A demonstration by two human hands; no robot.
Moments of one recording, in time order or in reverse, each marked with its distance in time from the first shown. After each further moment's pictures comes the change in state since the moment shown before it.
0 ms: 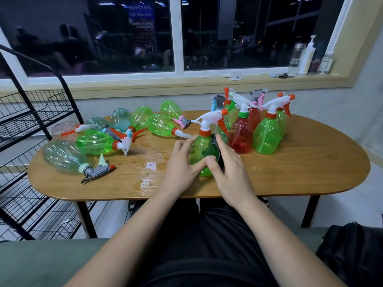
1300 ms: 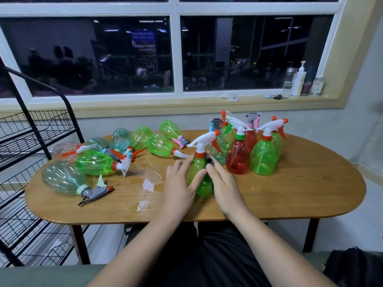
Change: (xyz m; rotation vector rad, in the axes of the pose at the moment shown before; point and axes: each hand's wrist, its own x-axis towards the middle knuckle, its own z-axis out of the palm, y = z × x) left_hand 0.001 0.010 0.004 0.151 0.151 0.013; right_hand 0.031 -0.011 0.006 0.450 -0.015 0.215
